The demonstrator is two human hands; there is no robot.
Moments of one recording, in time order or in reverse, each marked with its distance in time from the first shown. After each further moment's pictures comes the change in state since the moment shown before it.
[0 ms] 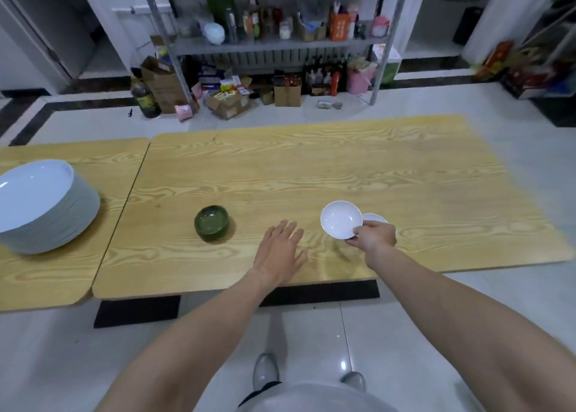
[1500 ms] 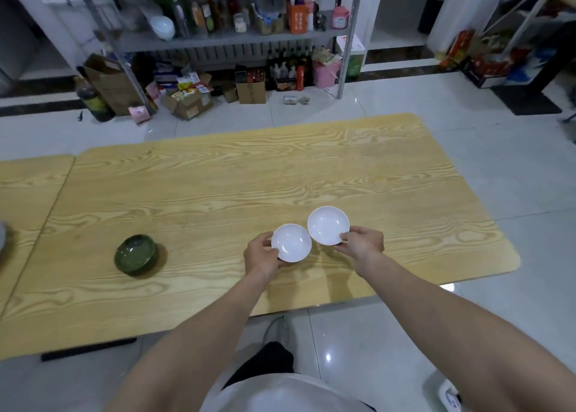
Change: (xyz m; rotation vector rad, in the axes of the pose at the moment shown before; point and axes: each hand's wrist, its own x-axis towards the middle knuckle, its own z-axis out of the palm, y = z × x) left_hand 0.119 0.098 0.034 -1.305 0.159 -0.727; right_hand 0.101 -0.042 -0.077 0.054 0.035 0.078
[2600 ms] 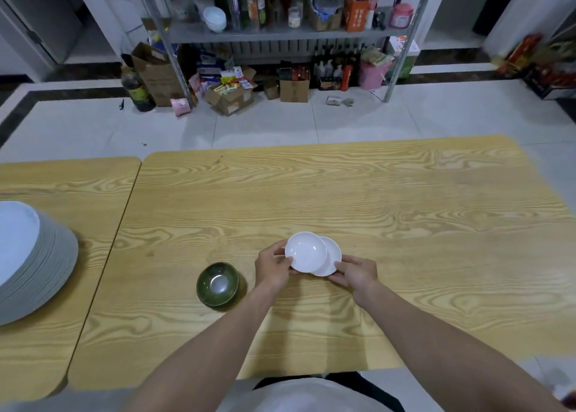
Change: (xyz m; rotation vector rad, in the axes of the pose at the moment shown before) left_hand 0.124 0.002 -0.158 -0.129 -0.022 -0.027; right_hand -0.005 0.060 0.216 -0.085 -0.181 0.082
